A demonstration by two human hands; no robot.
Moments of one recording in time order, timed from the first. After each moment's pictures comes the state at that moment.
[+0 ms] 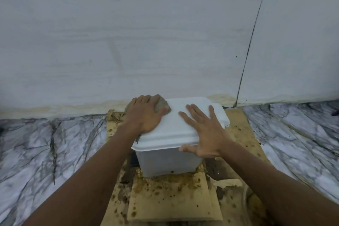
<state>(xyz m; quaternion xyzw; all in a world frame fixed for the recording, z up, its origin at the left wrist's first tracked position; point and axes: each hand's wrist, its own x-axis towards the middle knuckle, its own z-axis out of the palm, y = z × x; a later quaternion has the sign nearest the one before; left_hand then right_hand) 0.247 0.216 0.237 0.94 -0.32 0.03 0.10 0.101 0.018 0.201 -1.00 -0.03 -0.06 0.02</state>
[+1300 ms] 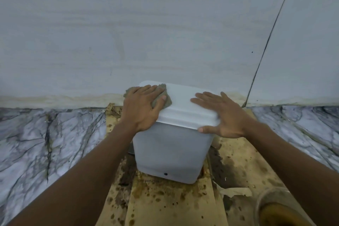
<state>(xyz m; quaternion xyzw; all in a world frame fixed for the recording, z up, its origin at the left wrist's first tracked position) 0.290 0.224 0.213 0.89 -0.36 0.21 0.19 0.154 -0.032 0.229 -0.99 -0.06 -0.03 0.09</state>
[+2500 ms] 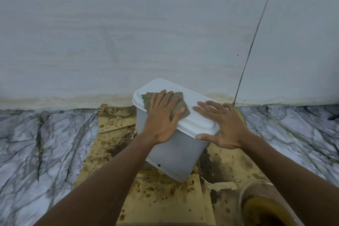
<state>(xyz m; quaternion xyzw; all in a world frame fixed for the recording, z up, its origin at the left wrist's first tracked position) 0.232 0.156 0.181 0.85 -0.40 0.13 0.30 0.102 -0.049 0.208 -0.99 -0.02 -0.10 0.04</state>
